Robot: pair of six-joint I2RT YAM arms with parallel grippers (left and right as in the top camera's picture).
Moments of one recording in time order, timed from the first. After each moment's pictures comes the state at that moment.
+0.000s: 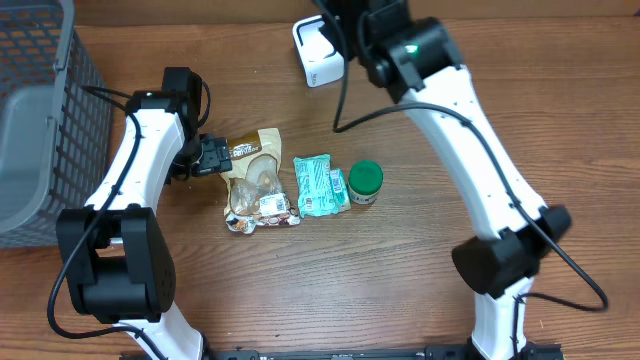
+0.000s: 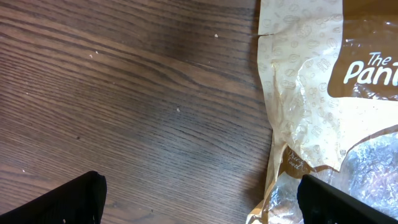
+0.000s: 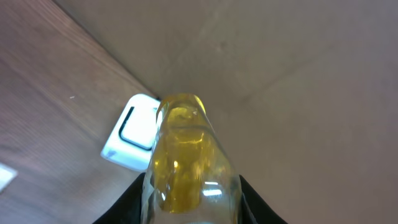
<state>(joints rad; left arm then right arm) -0.01 1.88 1.45 -1.09 -0.15 -0.30 0.52 2.09 2.33 -0.82 0.27 -0.48</state>
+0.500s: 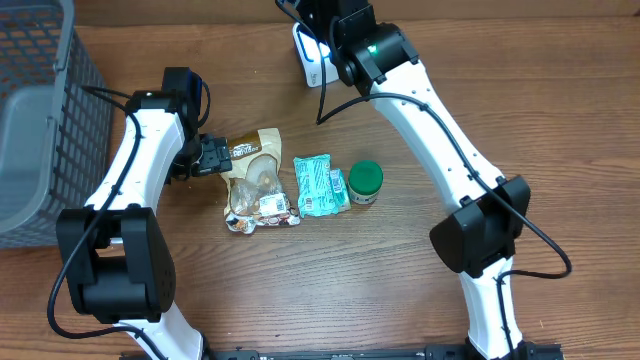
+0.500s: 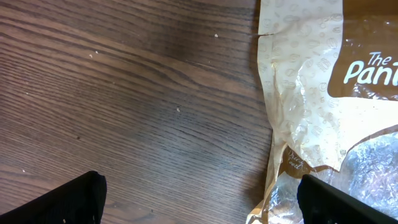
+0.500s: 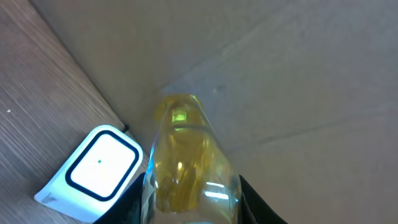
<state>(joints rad) -0.01 1.88 1.45 -1.09 -0.15 -0.30 0.53 2.24 2.33 -0.54 0.30 -0.73</state>
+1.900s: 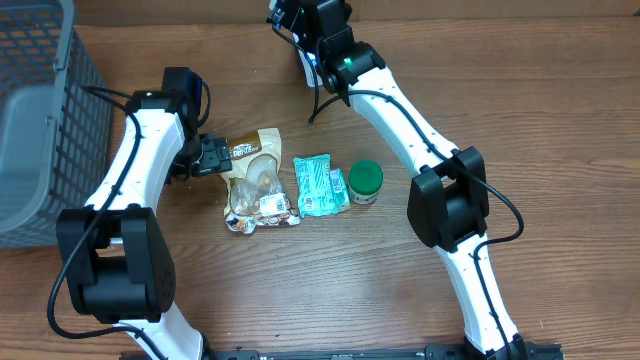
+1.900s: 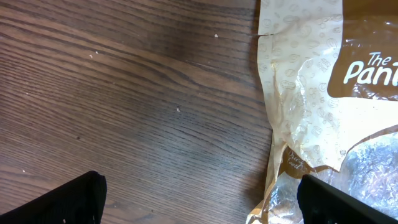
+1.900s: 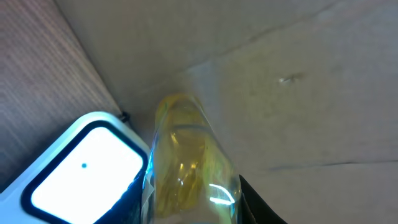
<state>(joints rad) -0.01 1.88 1.45 -1.09 -0.15 -0.30 0.50 2.48 2.33 -0.32 0.34 -0.88</state>
